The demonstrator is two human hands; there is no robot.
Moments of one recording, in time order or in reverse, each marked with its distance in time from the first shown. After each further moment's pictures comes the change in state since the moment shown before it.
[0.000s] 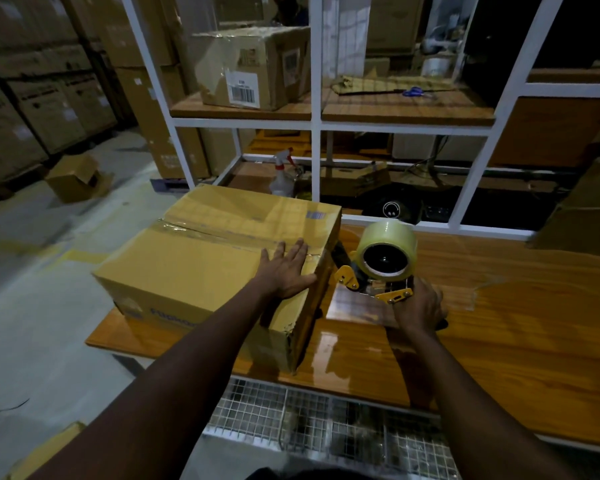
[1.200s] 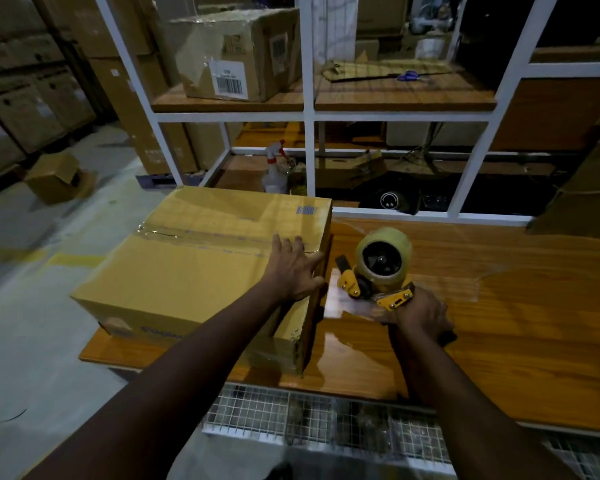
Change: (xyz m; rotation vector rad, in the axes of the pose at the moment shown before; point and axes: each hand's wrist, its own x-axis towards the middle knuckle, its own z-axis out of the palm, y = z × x) left_hand 0.005 0.013 -0.013 0.337 0.154 0.125; right_hand 0.007 0.021 0.035 -0.123 -0.116 0.277
